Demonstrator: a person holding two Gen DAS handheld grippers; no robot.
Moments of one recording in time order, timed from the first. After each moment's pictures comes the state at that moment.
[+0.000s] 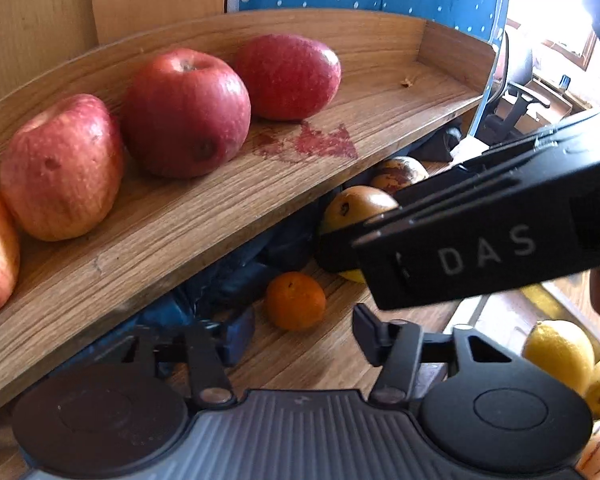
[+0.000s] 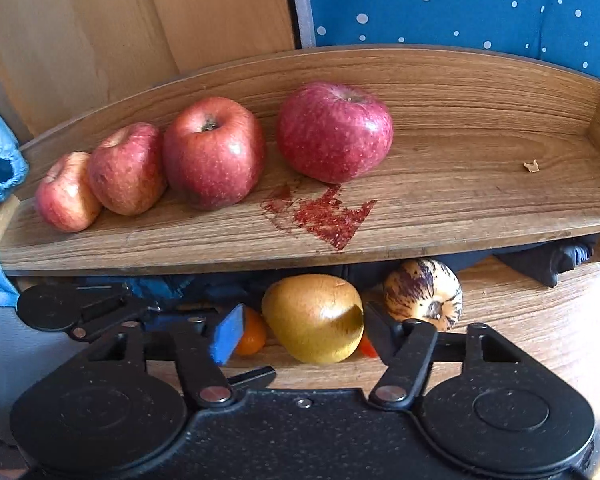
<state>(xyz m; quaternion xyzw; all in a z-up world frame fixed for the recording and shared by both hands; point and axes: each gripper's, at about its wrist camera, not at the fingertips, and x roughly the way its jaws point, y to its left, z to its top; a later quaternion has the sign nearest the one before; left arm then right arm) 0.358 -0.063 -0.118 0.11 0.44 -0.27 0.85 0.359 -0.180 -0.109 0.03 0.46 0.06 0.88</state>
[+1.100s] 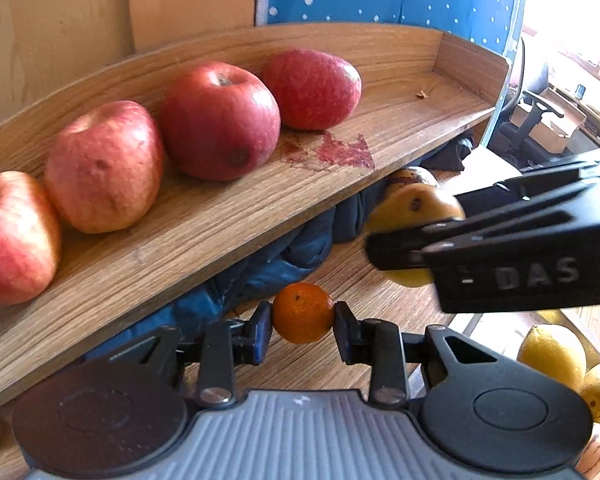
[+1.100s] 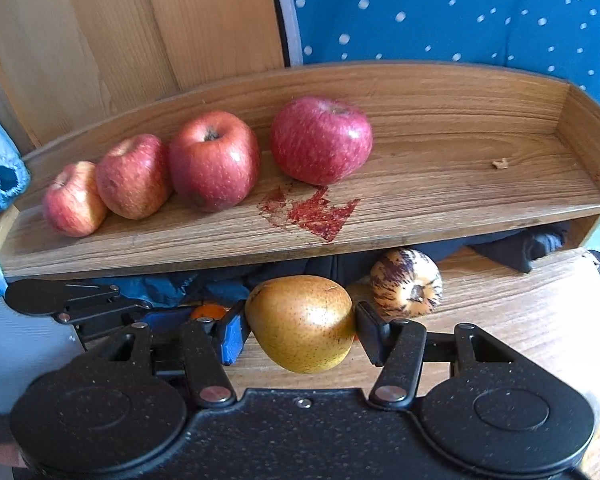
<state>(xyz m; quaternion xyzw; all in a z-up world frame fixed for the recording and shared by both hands) 0.349 -0.048 -0.098 0.09 0.44 -0.25 0.86 0.324 -0.188 -0.100 0.04 0.43 0.04 0.90</state>
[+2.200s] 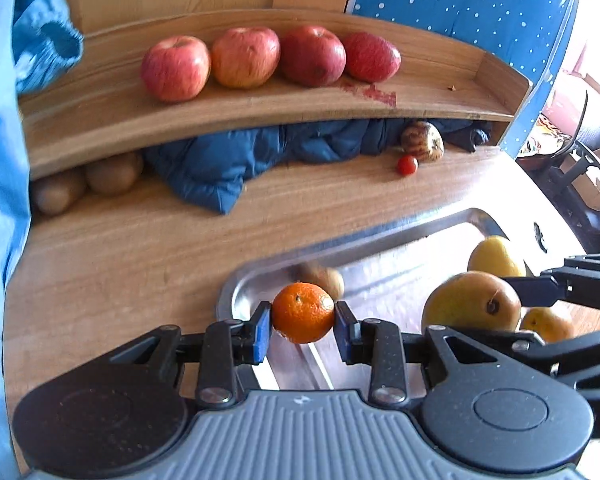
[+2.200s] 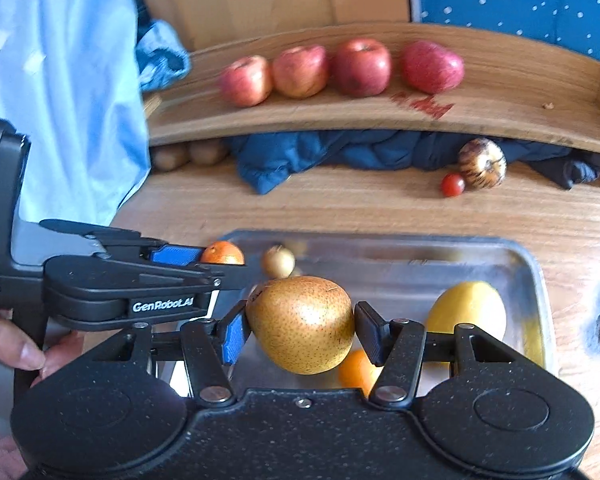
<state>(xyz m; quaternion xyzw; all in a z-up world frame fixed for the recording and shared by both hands) 0.209 0.001 -0.074 -0.01 0.48 -0.13 0.87 0.176 -0.149 -0.091 0.02 0.46 0.18 0.87</state>
